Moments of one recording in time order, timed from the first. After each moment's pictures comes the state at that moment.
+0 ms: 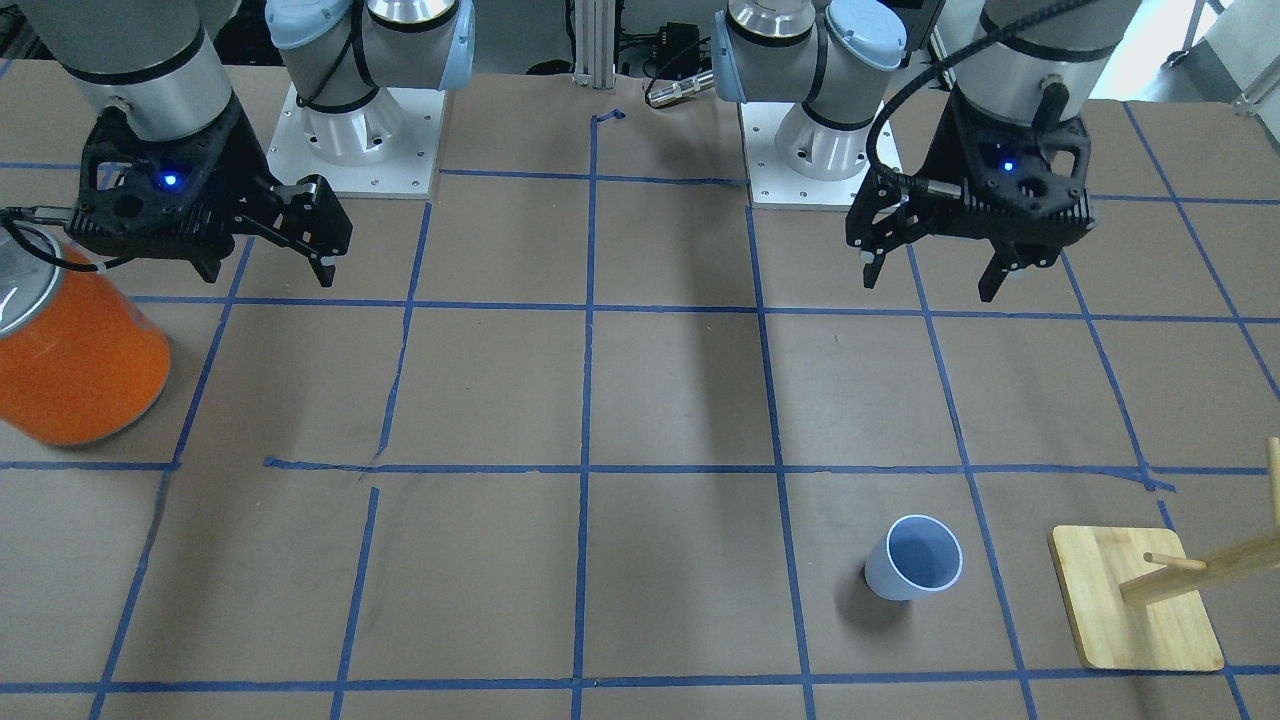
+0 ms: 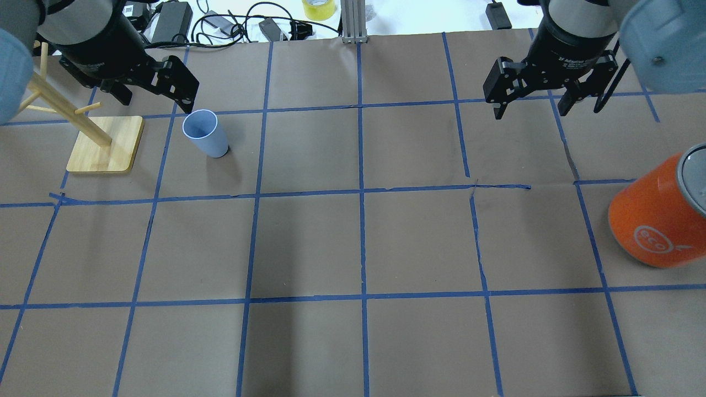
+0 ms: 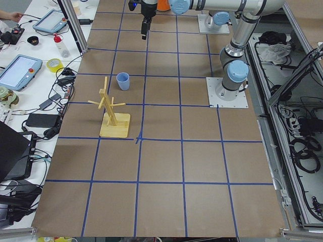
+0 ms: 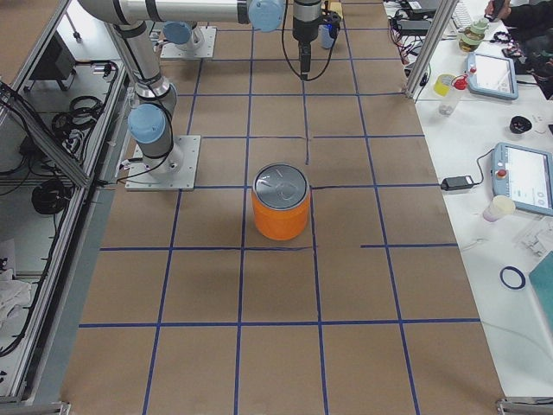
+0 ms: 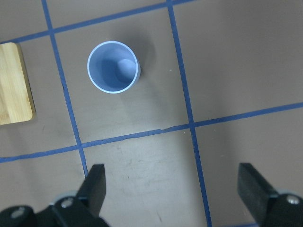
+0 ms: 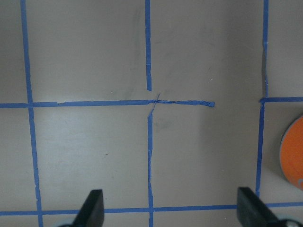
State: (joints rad) left arm -1.53 -1.54 -1.55 -1.47 1.61 0.18; right arm 1.55 -1.55 1.56 -1.61 -1.59 -0.01
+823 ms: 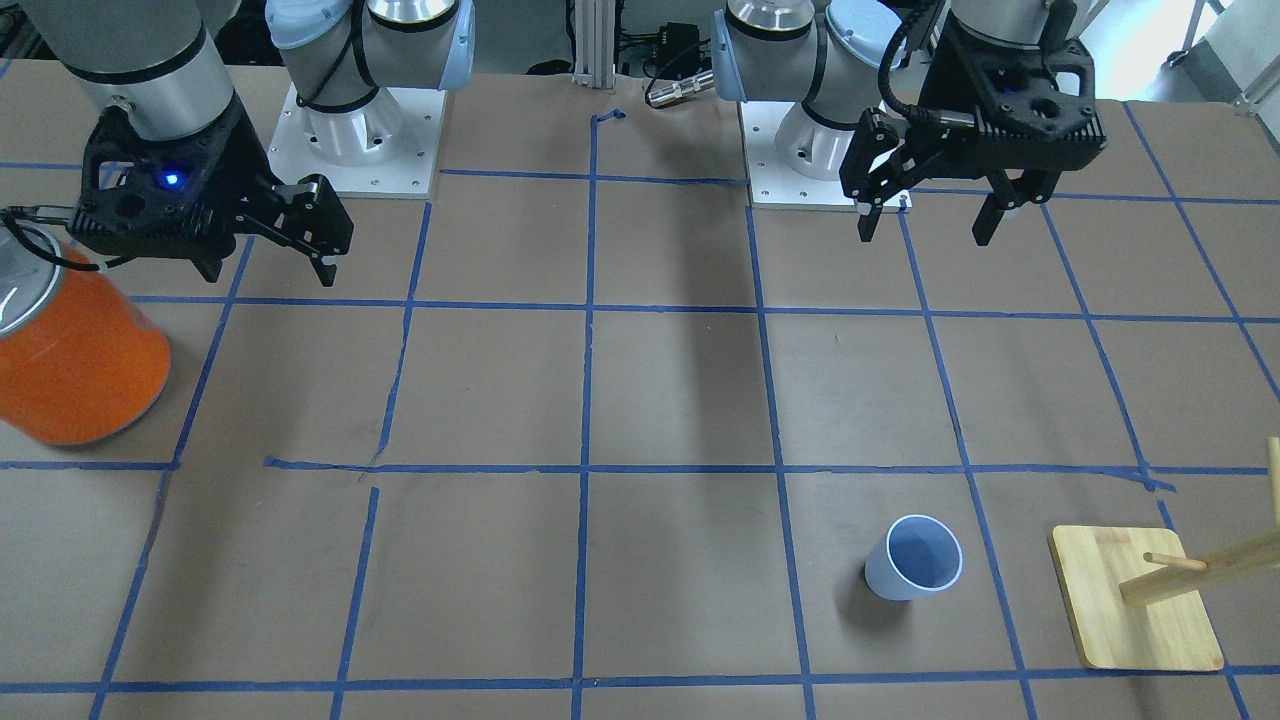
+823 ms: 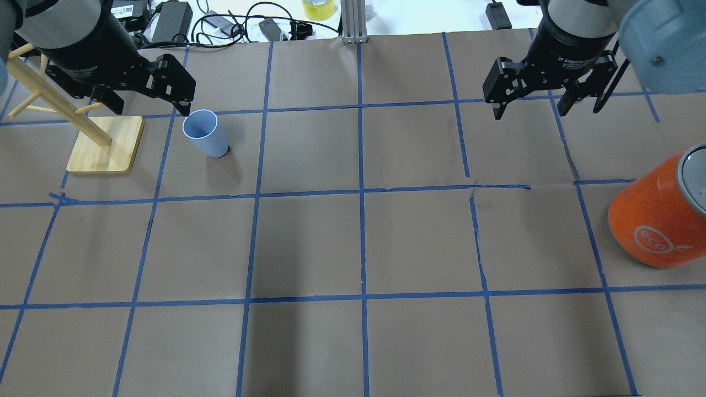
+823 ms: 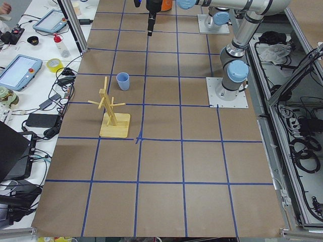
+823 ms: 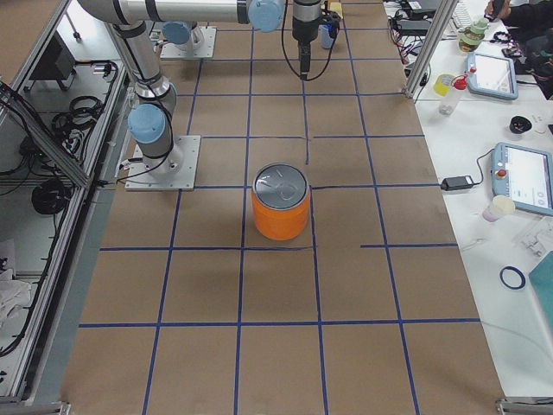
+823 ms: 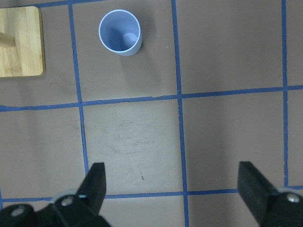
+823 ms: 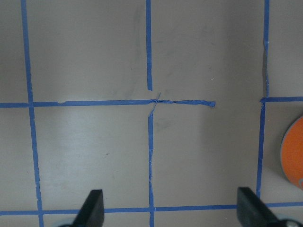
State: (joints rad) left arm -1.54 -1.50 -1.55 -1.51 1.62 0.08; right arm 1.56 -1.55 1.56 -1.61 -1.59 -0.01
